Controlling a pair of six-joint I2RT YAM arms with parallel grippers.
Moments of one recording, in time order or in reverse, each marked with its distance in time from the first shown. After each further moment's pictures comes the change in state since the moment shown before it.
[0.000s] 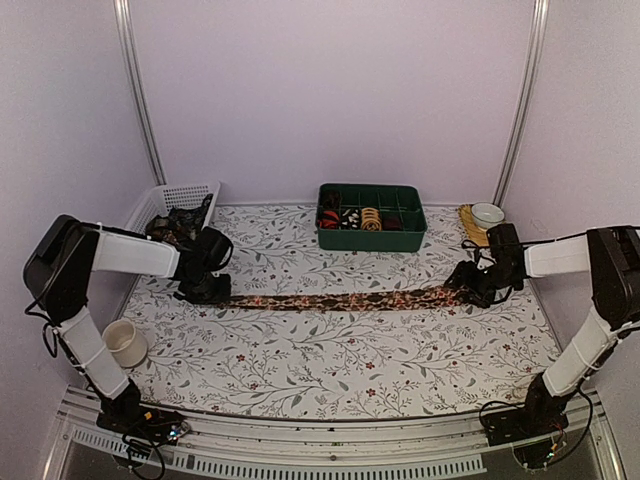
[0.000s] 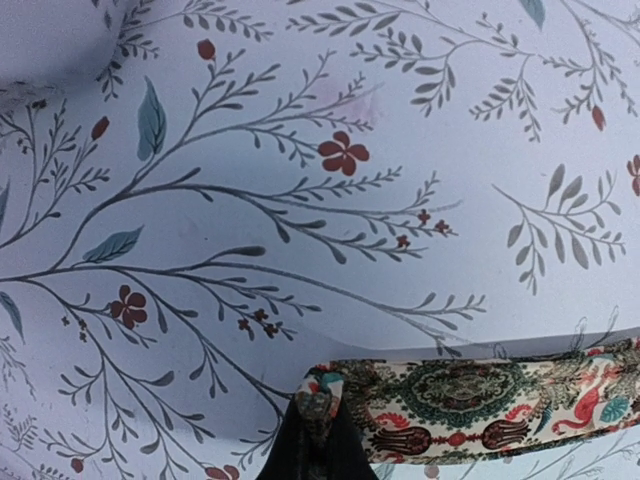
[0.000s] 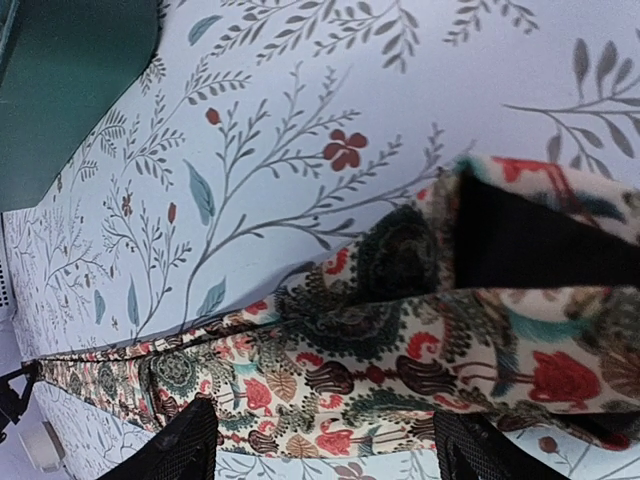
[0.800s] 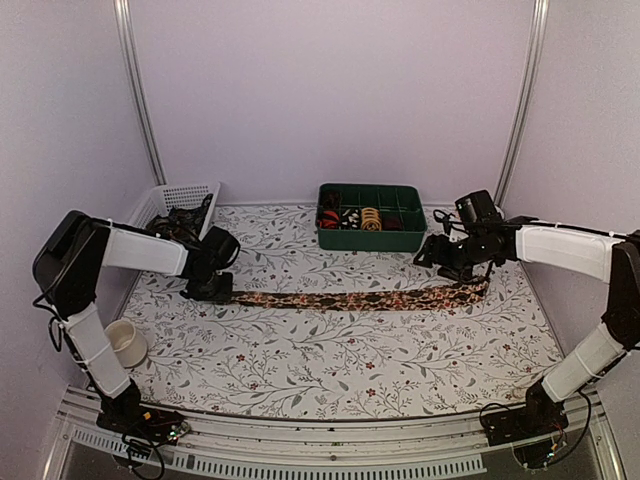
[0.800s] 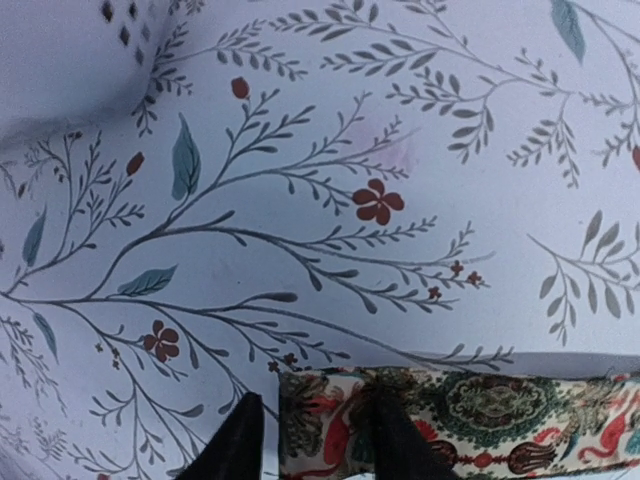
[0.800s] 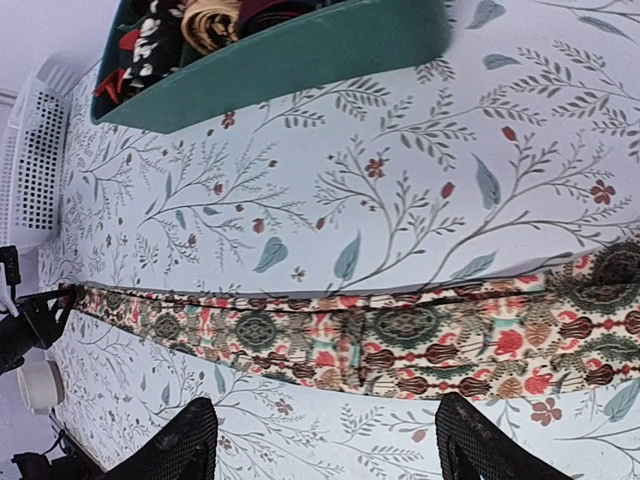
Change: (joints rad) left arm -0.028 0.064 0.047 -0.002 -0.126 -0.002; right arm 0.272 -0.118 0.218 -0.210 0.100 0.030
